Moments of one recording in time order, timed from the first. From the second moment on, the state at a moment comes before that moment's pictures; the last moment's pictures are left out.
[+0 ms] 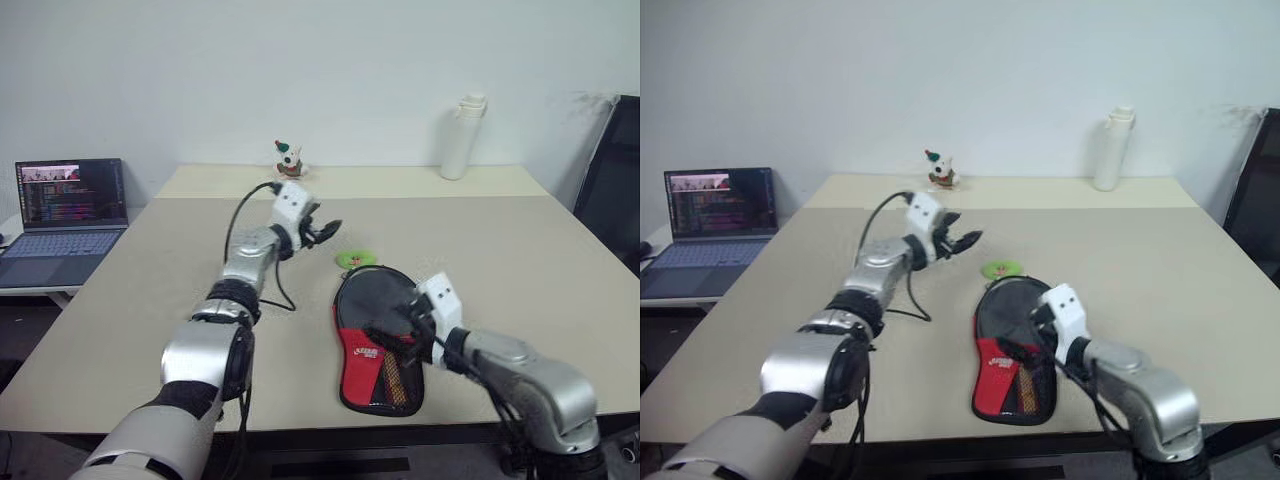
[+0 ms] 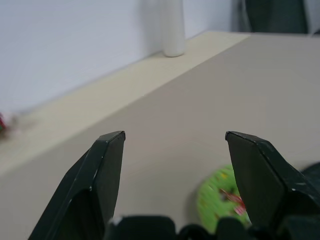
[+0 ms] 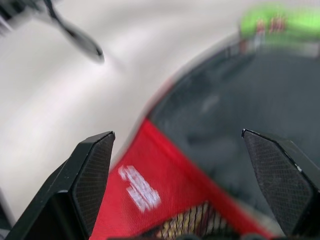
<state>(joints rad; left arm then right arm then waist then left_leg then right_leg) -1.15 0.33 0.17 1.19 -0.04 -0.16 -0.85 -0.39 -0.32 -0.06 -0.57 0.51 1.17 0.50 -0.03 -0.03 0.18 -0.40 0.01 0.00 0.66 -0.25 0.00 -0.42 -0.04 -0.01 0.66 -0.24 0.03</state>
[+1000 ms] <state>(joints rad) -0.58 0.46 0.15 0.21 -0.38 0.50 -0.97 -0.59 -0.28 -0.03 0.30 0.33 0.65 0.63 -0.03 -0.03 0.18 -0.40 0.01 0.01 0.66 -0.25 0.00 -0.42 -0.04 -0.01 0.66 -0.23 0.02</state>
